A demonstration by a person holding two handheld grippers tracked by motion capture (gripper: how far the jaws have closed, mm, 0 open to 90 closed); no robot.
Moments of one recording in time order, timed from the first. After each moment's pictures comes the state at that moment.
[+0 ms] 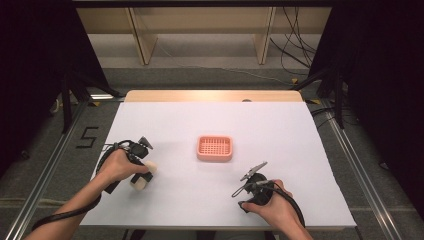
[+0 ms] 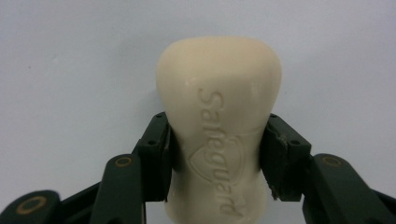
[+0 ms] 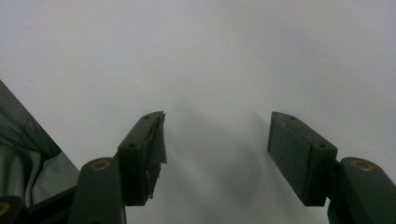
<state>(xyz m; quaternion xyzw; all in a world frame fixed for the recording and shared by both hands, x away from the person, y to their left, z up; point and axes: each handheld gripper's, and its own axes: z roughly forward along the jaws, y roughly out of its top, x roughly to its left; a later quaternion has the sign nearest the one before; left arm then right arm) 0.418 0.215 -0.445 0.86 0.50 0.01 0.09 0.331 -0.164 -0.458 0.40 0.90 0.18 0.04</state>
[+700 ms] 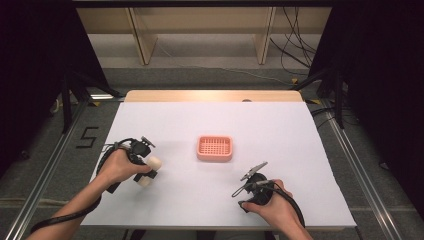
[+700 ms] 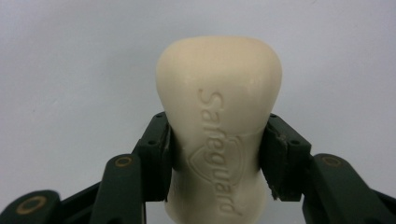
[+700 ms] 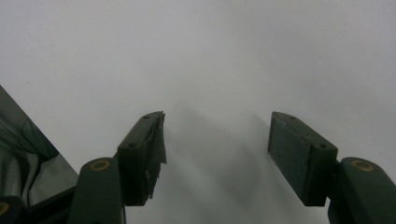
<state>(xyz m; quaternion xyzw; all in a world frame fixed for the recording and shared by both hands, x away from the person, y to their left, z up) 0.410 0.203 -0.434 0.87 0.47 0.04 0.16 0.333 -0.166 -0.458 0.39 0.90 0.18 0.05</state>
